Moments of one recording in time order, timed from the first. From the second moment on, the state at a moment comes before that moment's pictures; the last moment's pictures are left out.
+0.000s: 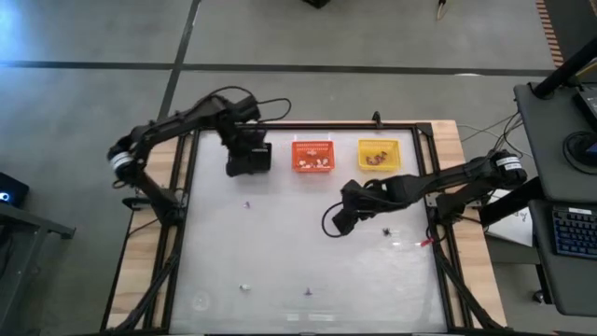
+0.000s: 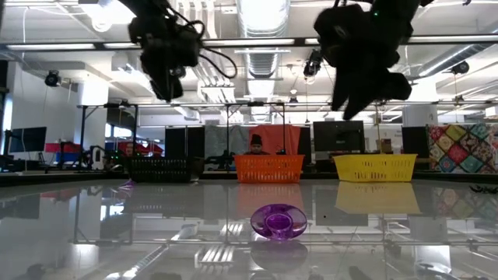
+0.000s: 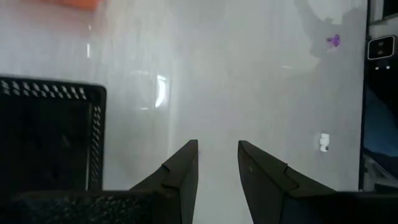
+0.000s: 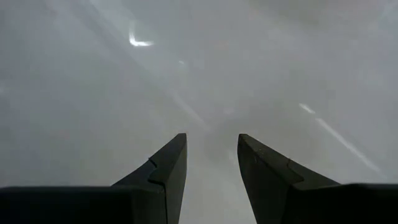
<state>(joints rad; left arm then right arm) 0.63 1.61 1.42 -1.30 0.51 0.50 0.13 1.44 1.00 -0.64 0.09 0.96</state>
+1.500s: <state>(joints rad) 0.63 1.16 1.07 -1.22 0.51 0.38 0.47 2.14 1.54 -0.42 -0.10 0.81</state>
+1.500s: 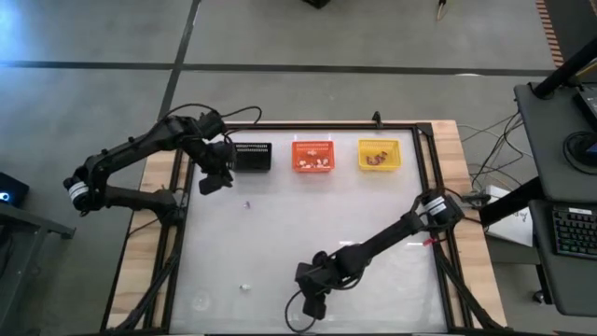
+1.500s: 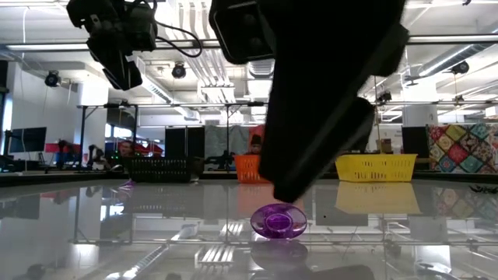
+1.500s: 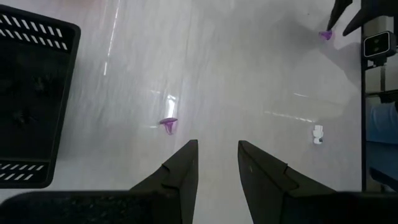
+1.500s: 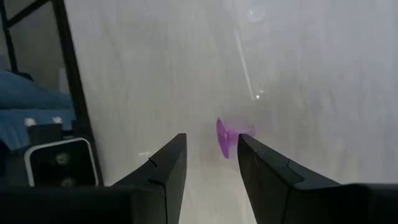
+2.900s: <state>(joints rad) 0.63 1.16 1.07 -1.21 0.51 0.38 0.49 2.14 1.54 -0.44 -0.06 0.97</state>
